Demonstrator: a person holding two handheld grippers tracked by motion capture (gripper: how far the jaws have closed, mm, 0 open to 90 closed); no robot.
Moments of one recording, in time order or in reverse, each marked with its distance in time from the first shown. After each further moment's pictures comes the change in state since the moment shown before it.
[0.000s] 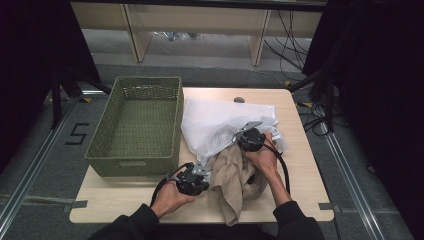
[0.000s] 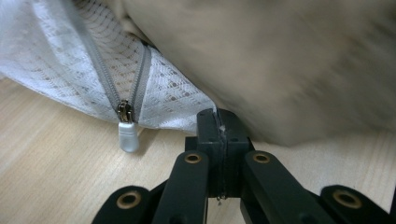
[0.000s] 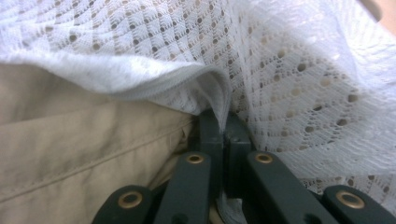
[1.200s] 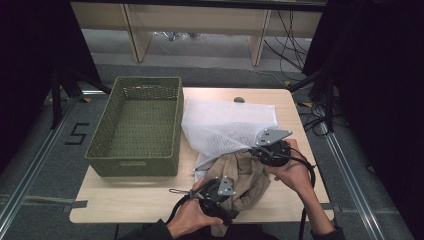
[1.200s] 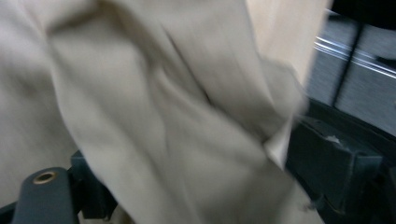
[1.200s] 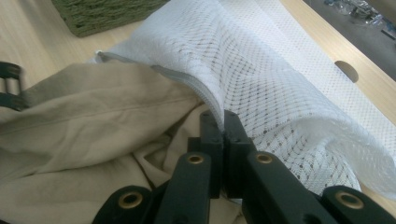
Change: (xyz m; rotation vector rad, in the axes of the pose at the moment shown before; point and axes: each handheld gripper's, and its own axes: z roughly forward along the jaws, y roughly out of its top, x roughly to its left) left arm -0.079 0.037 0.021 -0.055 0.003 0.086; right arm 0.026 -0.017 -0.126 -0.136 0.106 -0.163
